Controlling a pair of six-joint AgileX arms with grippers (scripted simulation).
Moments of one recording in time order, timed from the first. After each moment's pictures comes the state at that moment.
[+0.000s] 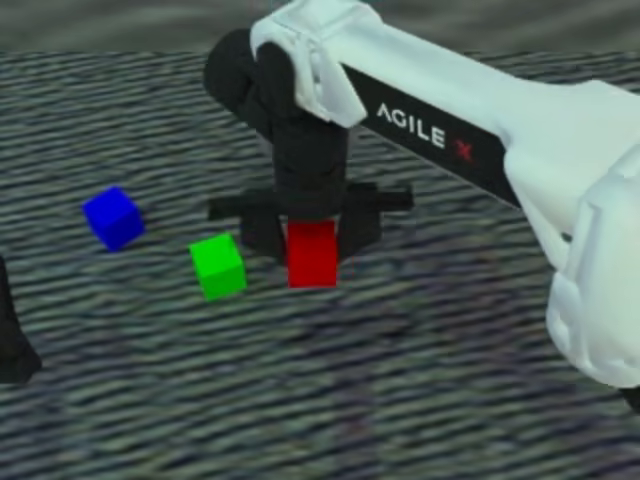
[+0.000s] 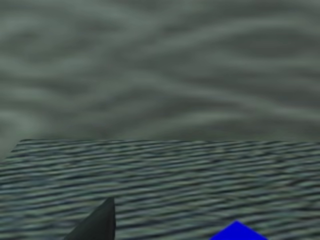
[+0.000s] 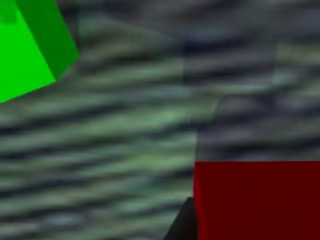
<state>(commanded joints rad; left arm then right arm) 0.00 0.00 0.00 0.00 0.00 0.00 0.76 2.54 2.37 -1.40 0.02 0.73</state>
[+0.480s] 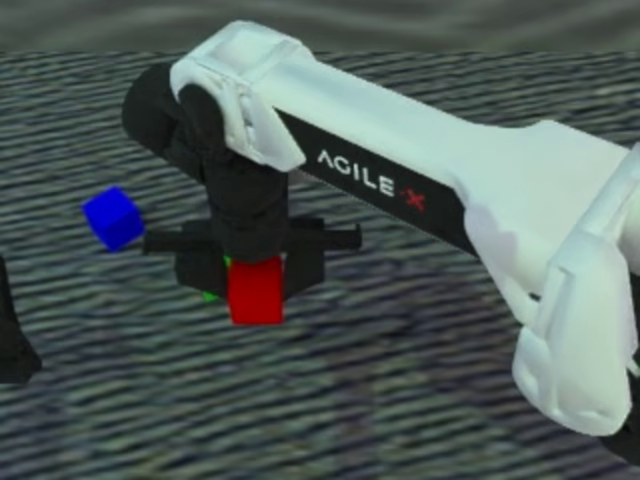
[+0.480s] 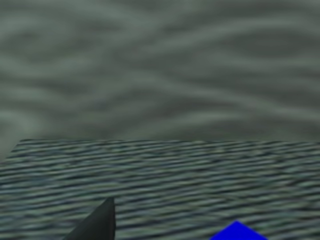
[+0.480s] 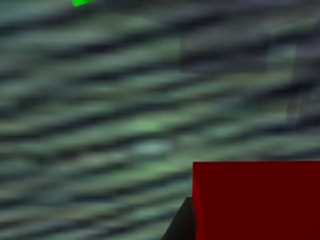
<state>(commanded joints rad) 0.00 0.00 0.00 0.00 0.00 0.00 0.88 2.56 2.45 -1.44 0.03 0.90</state>
